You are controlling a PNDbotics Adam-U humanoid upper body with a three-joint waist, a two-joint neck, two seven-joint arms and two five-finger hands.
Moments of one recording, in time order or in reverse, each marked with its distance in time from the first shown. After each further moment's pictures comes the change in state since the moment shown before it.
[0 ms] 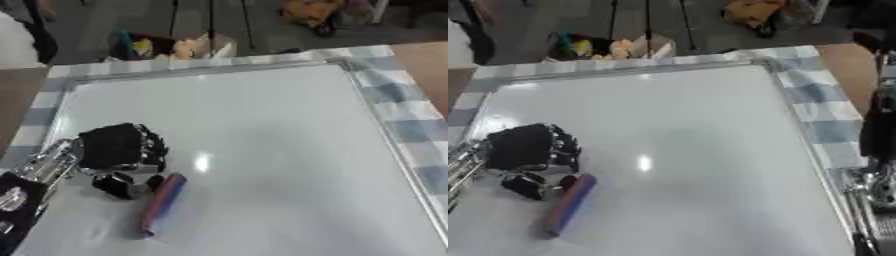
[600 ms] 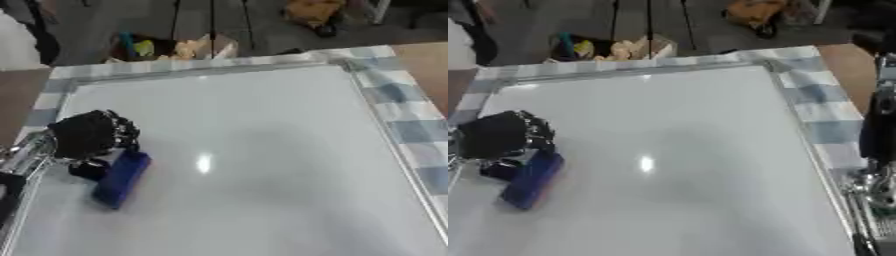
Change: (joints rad) left arm -0.003 0.036 0.080 0.086 -0.155 0.070 0.076; right arm 0.008 0.000 0.000 0.000 0.002 0.000 0.000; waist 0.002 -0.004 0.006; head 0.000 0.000
